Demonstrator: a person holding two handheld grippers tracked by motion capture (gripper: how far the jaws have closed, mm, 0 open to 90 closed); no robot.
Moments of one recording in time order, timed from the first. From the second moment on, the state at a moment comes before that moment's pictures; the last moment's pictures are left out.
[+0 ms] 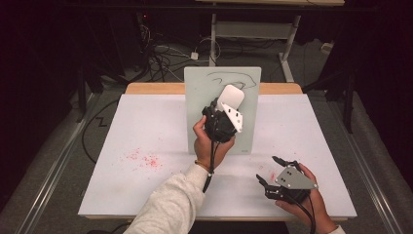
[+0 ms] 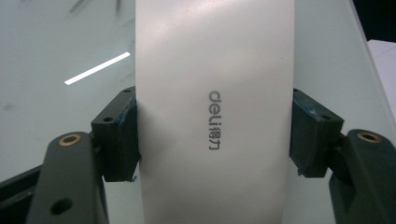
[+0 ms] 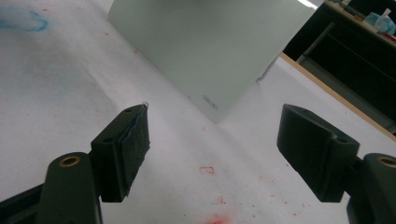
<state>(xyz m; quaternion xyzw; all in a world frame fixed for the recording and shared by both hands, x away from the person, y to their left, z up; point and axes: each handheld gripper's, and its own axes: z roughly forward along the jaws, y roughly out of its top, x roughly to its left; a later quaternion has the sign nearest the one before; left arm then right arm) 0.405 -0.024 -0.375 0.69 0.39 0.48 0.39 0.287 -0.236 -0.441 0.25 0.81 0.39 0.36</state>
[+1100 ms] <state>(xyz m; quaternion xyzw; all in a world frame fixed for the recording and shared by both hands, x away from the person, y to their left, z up) 0.414 -0.036 -0.357 0.67 0.40 0.49 0.39 0.286 -0.234 -0.440 0.25 0.82 0.39 0.35</state>
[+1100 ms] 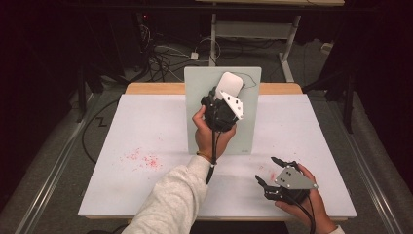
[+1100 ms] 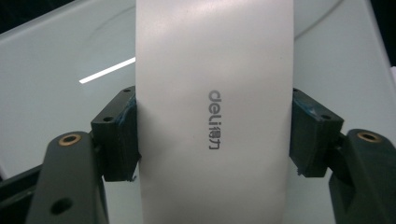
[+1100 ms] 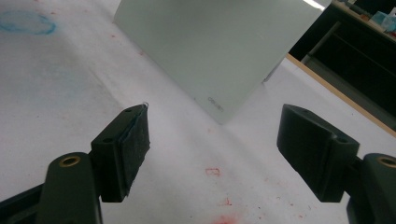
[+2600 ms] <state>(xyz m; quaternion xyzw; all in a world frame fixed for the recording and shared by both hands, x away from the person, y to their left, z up) 0.414 -0.068 -0.357 0.73 0.32 0.48 0.37 0.287 -0.234 -0.442 0.25 0.82 0.39 0.34</state>
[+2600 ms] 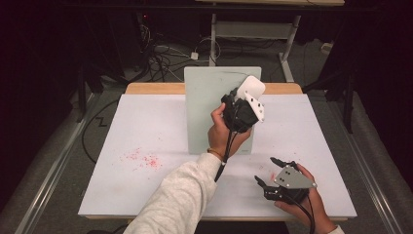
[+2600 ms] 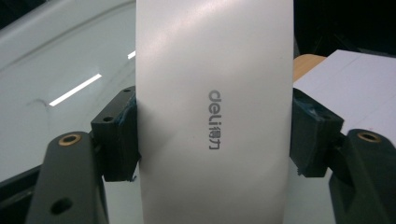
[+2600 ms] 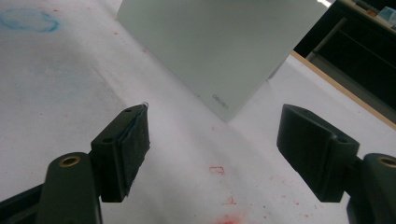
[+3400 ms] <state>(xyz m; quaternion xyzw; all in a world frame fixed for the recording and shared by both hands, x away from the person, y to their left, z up) 0.420 0.028 -0.341 0.67 0.39 0.49 0.39 0.287 -0.231 -0.444 0.24 0.82 0.38 0.34</state>
